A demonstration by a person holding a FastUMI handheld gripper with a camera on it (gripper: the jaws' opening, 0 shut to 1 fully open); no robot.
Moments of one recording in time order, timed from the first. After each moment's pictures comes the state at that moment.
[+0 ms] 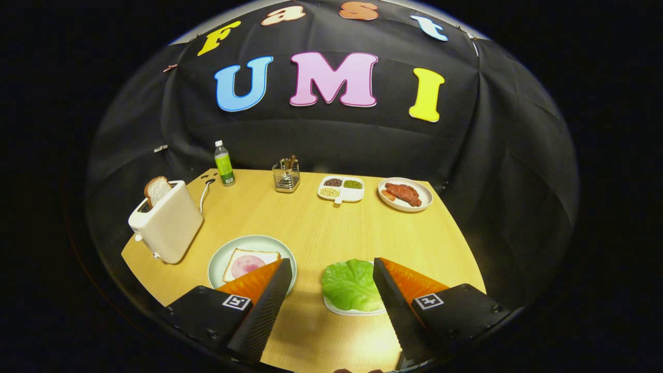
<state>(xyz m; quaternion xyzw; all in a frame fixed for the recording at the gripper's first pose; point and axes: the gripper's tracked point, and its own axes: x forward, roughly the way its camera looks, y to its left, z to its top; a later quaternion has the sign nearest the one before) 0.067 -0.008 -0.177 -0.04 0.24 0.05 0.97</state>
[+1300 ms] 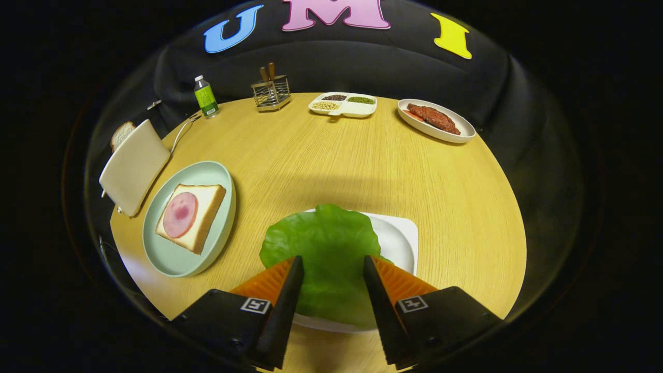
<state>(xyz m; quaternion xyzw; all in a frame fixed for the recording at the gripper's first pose) 0.116 -0.058 -0.337 -0.05 0.40 0.09 0.91</state>
